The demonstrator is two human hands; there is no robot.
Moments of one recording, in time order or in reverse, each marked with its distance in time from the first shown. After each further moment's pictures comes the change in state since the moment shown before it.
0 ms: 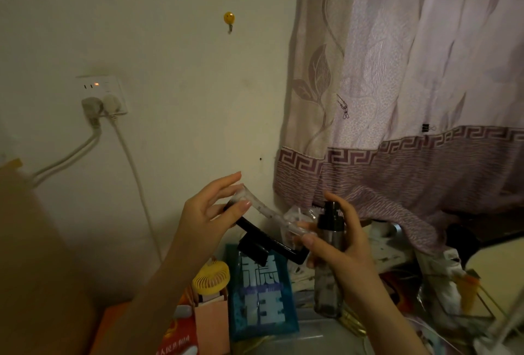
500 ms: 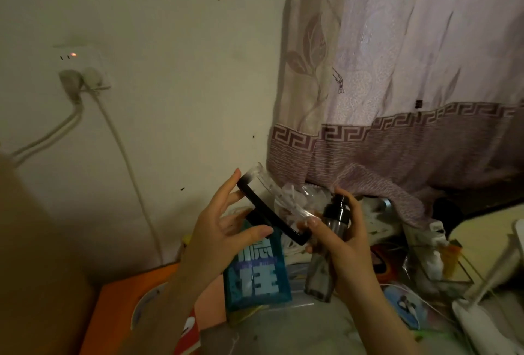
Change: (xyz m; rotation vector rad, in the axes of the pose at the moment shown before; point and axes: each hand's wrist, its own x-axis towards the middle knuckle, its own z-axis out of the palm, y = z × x) left_hand -0.035 -0.026 0.021 -0.033 -0.130 -0.098; right_hand -0.020 0.024 0.000 0.116 0.206 0.053
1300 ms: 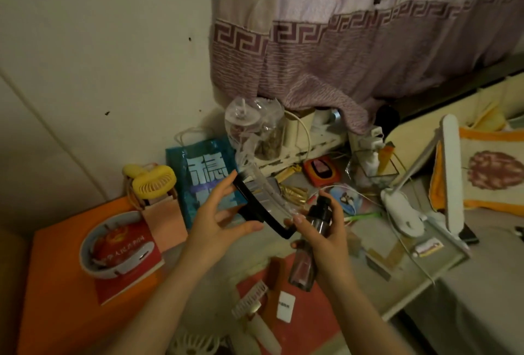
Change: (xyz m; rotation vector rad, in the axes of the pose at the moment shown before) left_hand -0.058 -0.114 0.054 -0.032 -0.220 -0.270; right_hand -0.095 0.087 -0.073 -0.119 0.301 0.258
